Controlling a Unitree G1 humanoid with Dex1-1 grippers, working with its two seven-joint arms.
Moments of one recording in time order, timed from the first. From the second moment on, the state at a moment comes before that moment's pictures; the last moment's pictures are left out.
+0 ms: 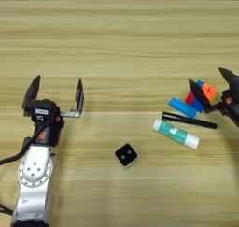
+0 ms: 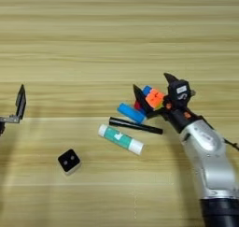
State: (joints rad) left arm 0.13 0.11 0.07 0.04 -0.05 -0.53 -0.12; right arm -0.07 -0.40 -0.12 -0.04 0.36 0.08 0.55
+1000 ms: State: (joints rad) left arm 0.20 0.06 0.01 -0.03 -0.04 -0.48 -0.11; right arm -0.27 -0.58 -0.07 0.38 0.33 0.13 0.95
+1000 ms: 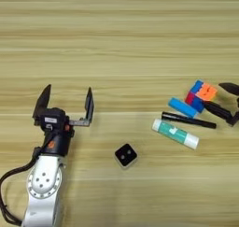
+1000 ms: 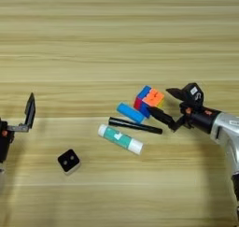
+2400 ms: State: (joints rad) left arm 0.16 0.05 0.00 0.01 -0.04 -0.49 -0.09; right arm -0.41 -0.50 -0.02 0.60 0.22 0.03 0.95
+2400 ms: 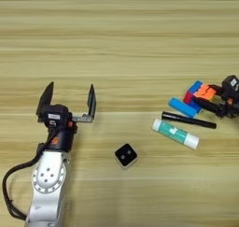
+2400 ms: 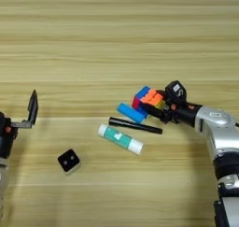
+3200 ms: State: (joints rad) left arm 0.16 0.05 0.00 0.02 -0.02 -0.51 -0.09; right arm -0.34 -0.47 -0.01 0.04 0.30 0.22 0.87
